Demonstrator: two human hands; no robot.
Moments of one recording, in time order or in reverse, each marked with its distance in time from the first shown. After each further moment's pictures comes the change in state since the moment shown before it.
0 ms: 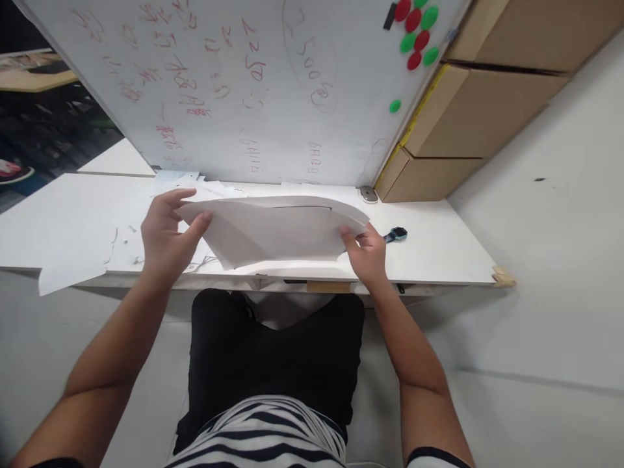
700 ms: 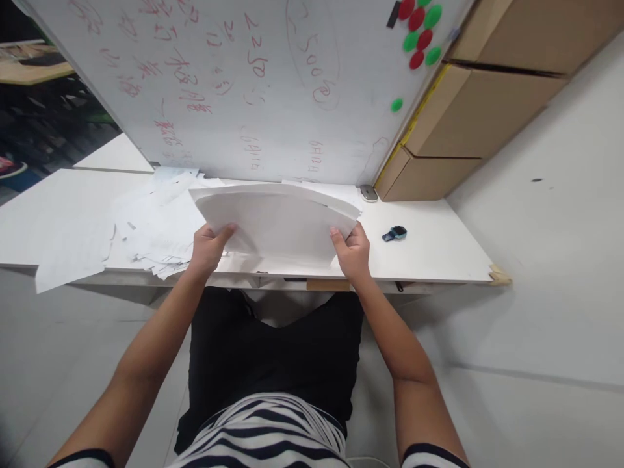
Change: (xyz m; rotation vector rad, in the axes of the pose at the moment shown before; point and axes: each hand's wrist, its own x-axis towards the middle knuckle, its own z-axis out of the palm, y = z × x) left_hand -0.030 -0.077 0.056 -0.464 -0.052 -0.520; right_hand -0.011 0.011 0.029 0.171 -0.042 0.048
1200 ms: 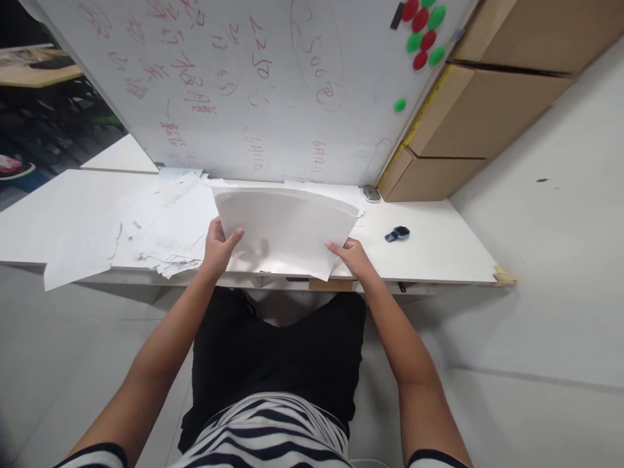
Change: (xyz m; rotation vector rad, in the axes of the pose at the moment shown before) left_hand -0.004 -0.013 0.006 0.027 -0.035 0.119; right_hand 0.002 0.040 -0.018 0.089 -0.324 0.421
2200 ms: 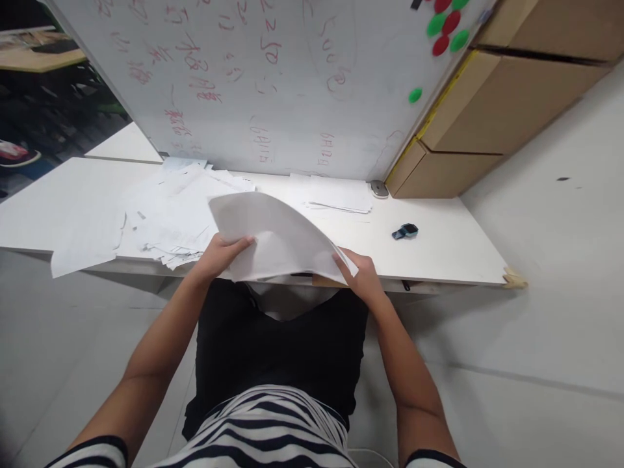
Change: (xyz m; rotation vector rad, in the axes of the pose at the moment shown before) left_hand -0.025 0.031 -0.015 0.097 -0.299 -0.341; right_hand -0.057 -0.006 0.000 -0.413 0.073 -0.061
